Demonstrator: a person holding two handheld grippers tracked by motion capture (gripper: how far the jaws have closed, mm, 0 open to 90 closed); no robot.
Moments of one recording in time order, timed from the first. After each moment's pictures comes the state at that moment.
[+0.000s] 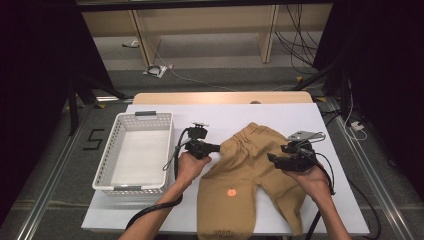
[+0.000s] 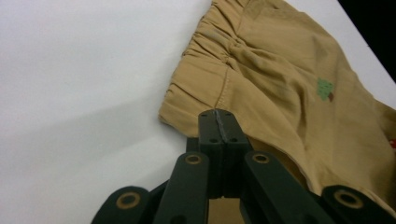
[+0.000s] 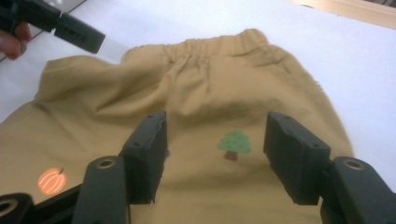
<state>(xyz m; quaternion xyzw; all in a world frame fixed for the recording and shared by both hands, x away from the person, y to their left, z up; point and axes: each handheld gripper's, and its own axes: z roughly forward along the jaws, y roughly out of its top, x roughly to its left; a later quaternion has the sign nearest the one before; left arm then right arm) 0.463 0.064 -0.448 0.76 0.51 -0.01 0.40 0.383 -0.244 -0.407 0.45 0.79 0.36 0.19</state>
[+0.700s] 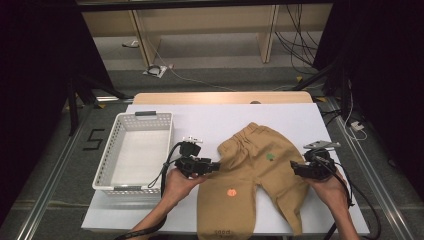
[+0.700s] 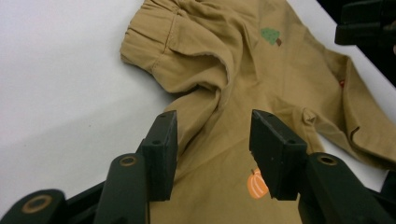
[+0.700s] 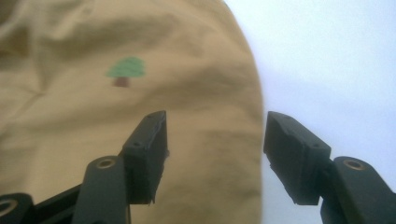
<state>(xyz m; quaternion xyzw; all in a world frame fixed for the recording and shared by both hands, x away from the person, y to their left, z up) 0.400 0.080 -0.440 0.79 0.46 -0.01 0.41 0.378 -0.298 -0.439 0.53 0.77 0.26 0.23</state>
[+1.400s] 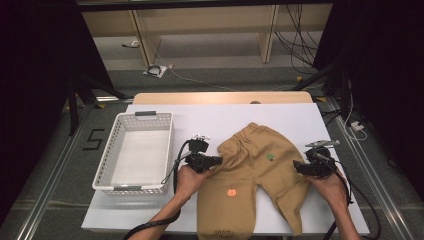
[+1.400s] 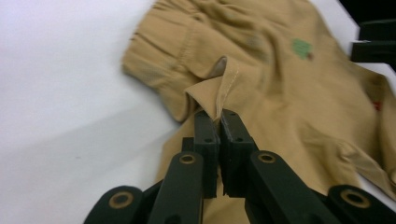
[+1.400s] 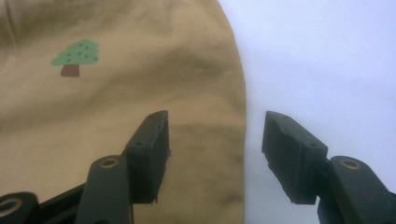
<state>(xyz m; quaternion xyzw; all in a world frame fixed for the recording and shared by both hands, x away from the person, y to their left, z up) 0.432 0.061 -0.465 0.77 0.50 -0.01 0.40 0.395 -0.310 -0.458 0.55 0.77 0.24 0.21</state>
